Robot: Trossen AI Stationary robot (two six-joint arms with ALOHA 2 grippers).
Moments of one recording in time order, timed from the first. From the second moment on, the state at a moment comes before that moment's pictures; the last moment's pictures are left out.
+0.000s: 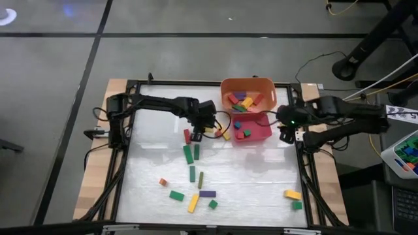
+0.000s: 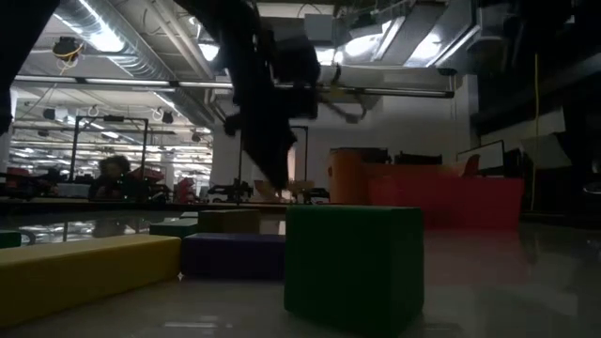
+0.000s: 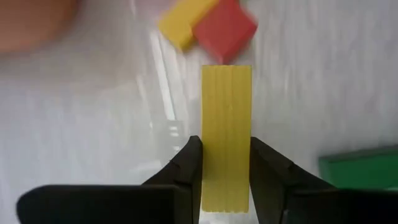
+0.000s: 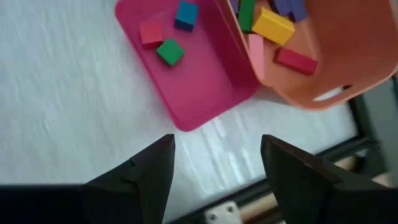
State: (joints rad) left arm 0.22 1.90 1.35 -0.66 0.04 0.40; right arm 0.04 1.02 1.23 -1.45 0.27 0.31
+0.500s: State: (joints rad) left arm 0.27 1.86 1.41 0.06 0.05 0.48; right arm 0.25 0.87 0.79 -1.02 0.06 0.56
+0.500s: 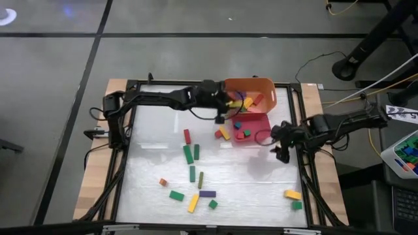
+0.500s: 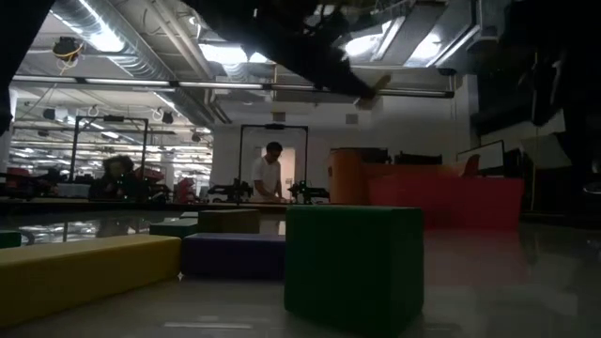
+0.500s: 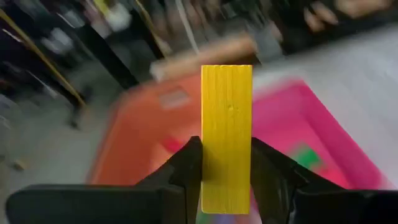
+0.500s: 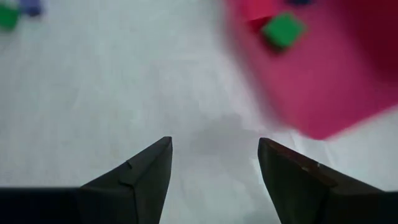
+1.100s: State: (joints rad) left arm 0.38 1.94 1.41 0.26 -0.03 0.31; right arm 0.51 1.03 0.75 -0.91 0.11 0.77
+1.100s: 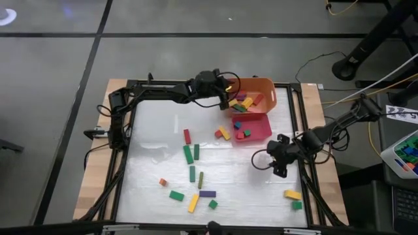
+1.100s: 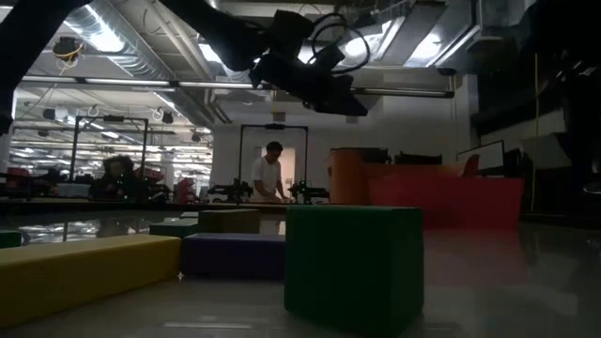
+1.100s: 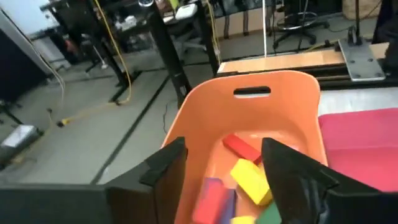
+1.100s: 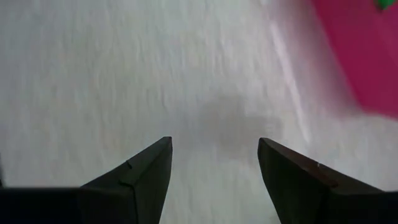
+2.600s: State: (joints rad) left arm 0.10 2.07 1.40 -0.37 -0.19 -0.25; right arm 0.56 1.08 0.75 -0.86 0.22 0.78
